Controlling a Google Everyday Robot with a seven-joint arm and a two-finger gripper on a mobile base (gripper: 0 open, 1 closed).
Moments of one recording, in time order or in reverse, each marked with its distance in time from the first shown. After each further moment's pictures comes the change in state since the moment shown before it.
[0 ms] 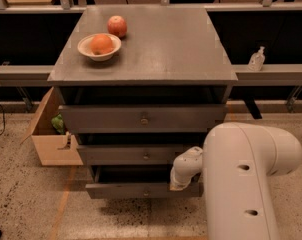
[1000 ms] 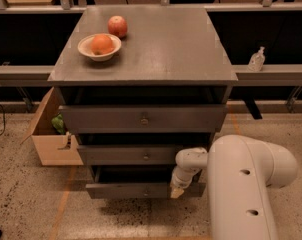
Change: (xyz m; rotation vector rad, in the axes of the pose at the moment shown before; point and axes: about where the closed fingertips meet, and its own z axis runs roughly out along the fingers) arm 0.011 0.002 0.035 -0.137 -0.049 0.028
